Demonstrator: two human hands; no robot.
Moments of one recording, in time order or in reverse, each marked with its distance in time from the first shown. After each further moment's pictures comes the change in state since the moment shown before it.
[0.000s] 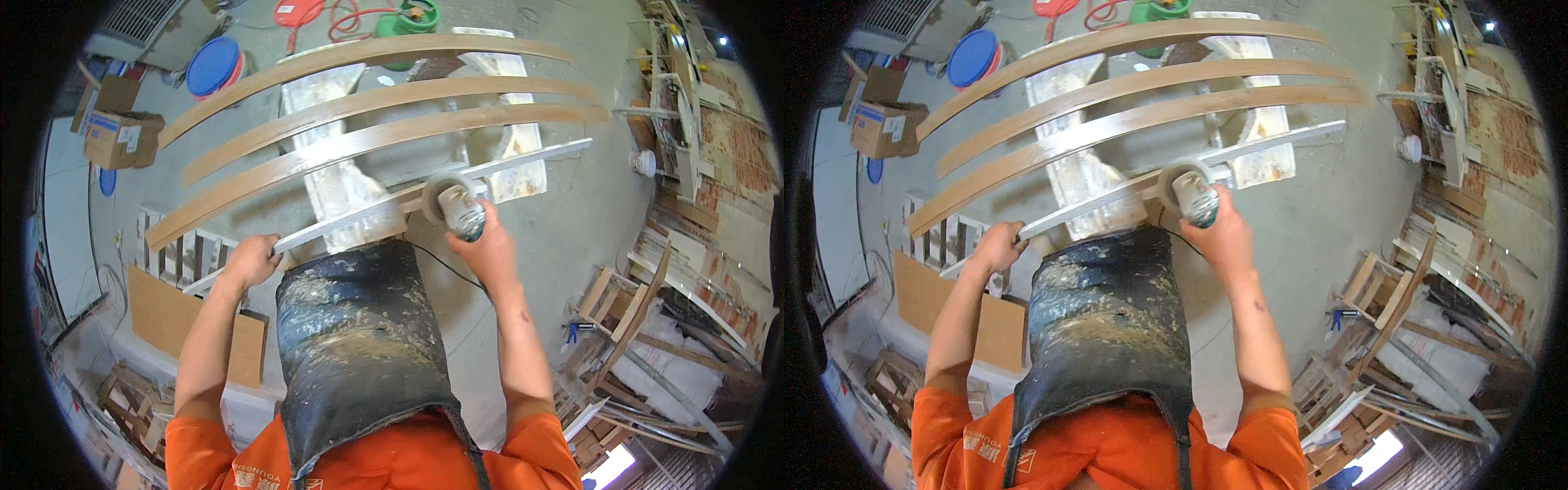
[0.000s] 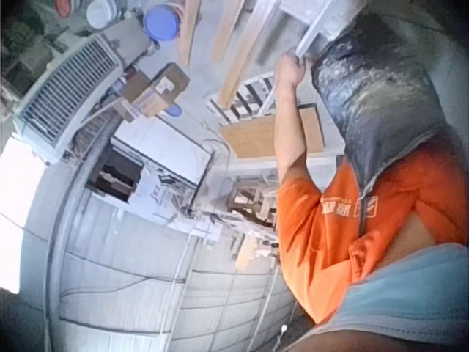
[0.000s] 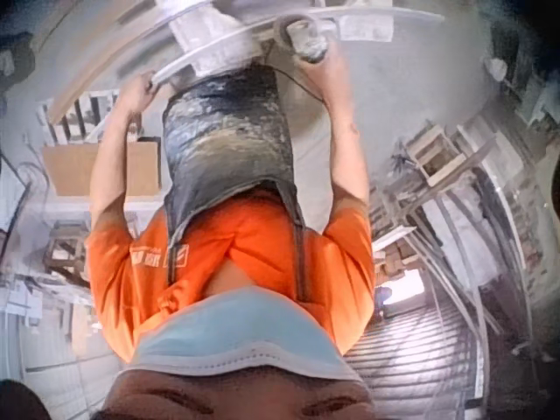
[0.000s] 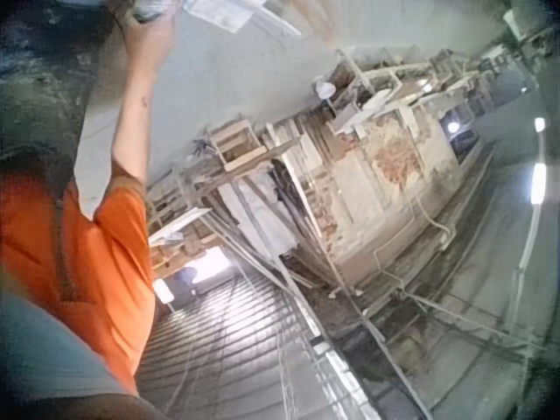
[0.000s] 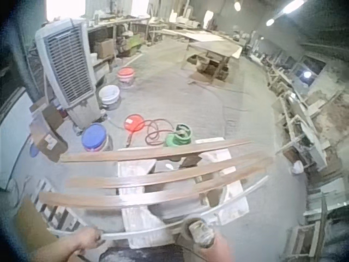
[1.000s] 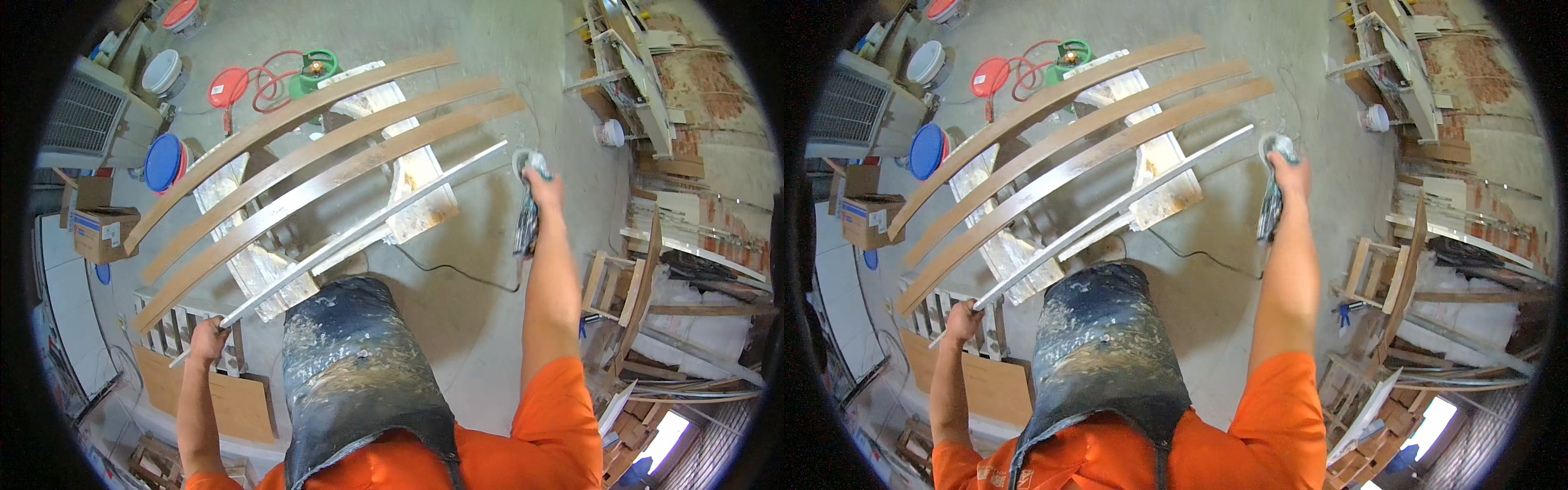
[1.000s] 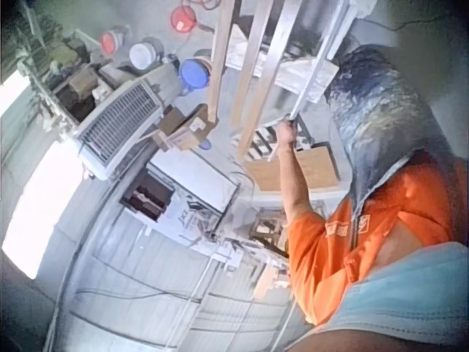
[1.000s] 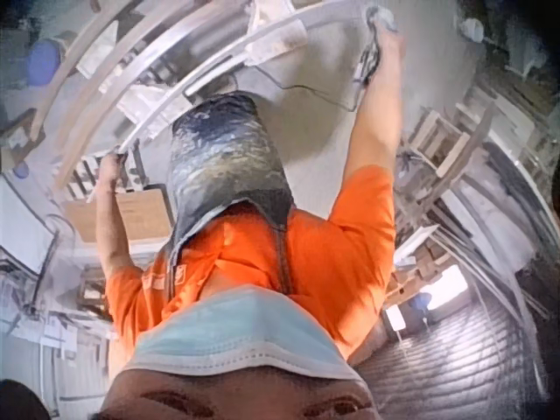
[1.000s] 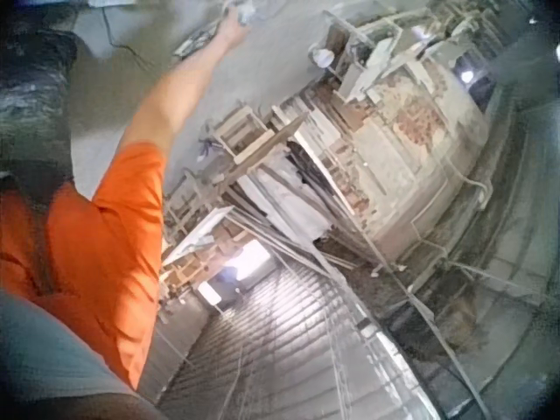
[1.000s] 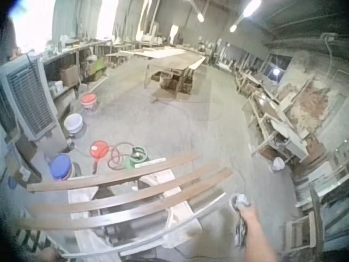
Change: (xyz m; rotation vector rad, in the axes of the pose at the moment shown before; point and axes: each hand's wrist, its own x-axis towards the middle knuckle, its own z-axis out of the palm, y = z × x) left_hand -0.036 -0.024 -0.004 0.072 0.121 -0.126; right_hand 0.161 0.259 -0.173 0.238 0.451 0.616
